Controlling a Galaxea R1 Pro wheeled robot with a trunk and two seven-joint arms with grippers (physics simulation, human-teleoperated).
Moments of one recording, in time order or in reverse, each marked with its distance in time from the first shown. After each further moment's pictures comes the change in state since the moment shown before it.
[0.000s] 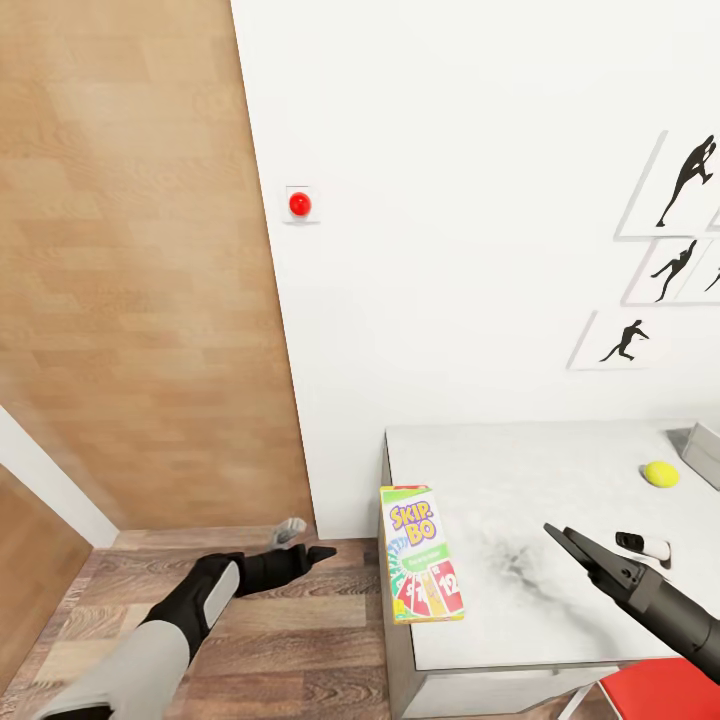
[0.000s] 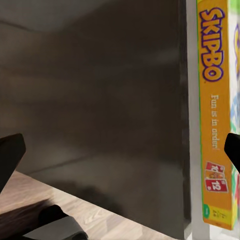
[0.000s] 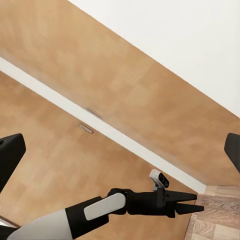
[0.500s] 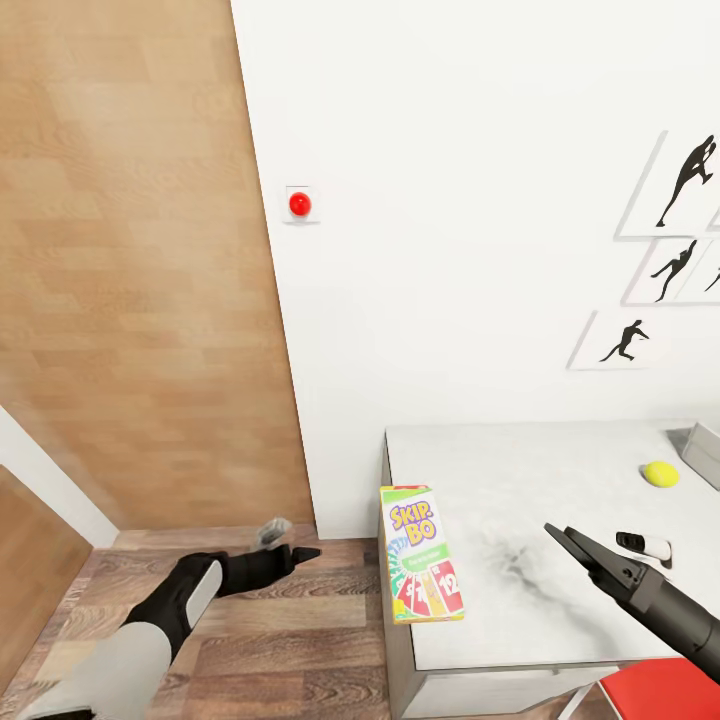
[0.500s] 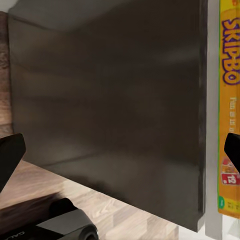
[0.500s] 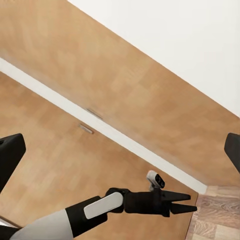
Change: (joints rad) left arm 0.008 0.053 0.005 -0.025 -0.001 0.049 -0.010; right arm 0.000 -0.001 -0.002 0.000 -0.004 0.005 0.000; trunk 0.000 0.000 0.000
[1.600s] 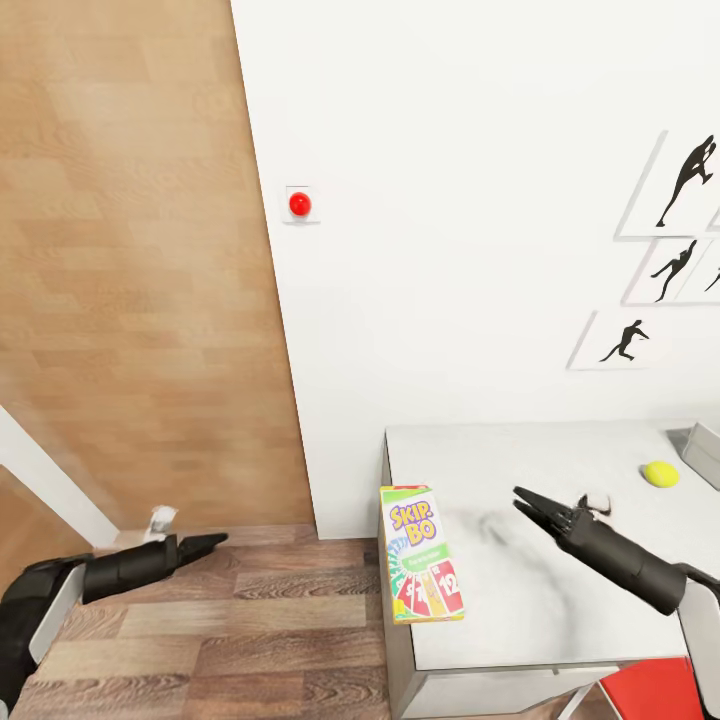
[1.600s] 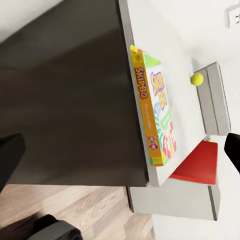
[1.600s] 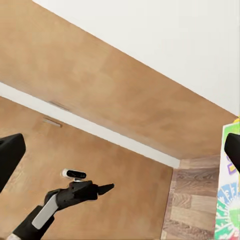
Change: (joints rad) left arm 0.215 0.340 0.049 -0.460 0.116 0.250 -0.471; right arm -0.147 0.005 0.100 0.007 -0.003 0.147 -0.322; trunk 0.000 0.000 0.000
